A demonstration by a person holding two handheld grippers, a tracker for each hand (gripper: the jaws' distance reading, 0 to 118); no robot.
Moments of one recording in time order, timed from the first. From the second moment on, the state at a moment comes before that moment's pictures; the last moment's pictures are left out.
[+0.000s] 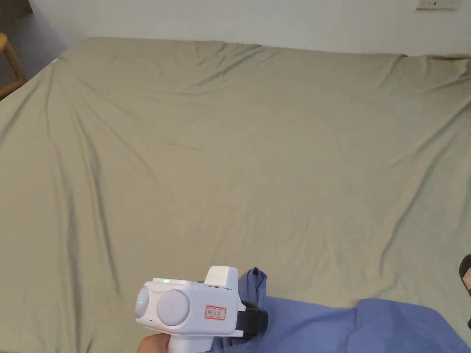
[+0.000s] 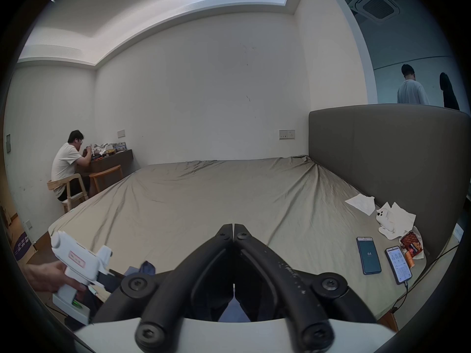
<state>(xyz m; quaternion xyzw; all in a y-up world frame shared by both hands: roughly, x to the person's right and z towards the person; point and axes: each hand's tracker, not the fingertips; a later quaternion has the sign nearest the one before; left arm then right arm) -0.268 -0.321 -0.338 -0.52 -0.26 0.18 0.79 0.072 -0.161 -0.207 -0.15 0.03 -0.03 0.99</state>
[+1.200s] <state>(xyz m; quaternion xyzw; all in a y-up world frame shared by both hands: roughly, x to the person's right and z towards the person) -0.167 -0.363 -0.272 -0.39 -0.23 -0.07 0.89 0.084 -0.170 -0.207 -0.18 0.02 -0.04 0.98</state>
